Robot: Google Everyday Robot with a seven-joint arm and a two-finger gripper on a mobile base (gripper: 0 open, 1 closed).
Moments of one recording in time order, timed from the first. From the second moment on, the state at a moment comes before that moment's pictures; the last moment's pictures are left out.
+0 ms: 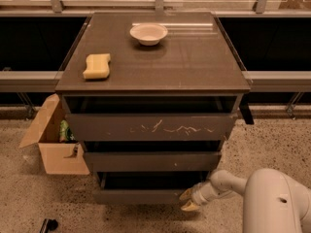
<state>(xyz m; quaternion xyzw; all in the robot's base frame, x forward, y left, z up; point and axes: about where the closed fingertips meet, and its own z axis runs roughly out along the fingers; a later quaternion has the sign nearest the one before) 0.519 -0.162 0.181 -0.67 0.68 0.22 0.22</state>
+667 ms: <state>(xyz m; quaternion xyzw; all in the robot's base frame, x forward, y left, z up) 0.523 -0.173 0.183 -0.66 0.68 0.21 0.22</state>
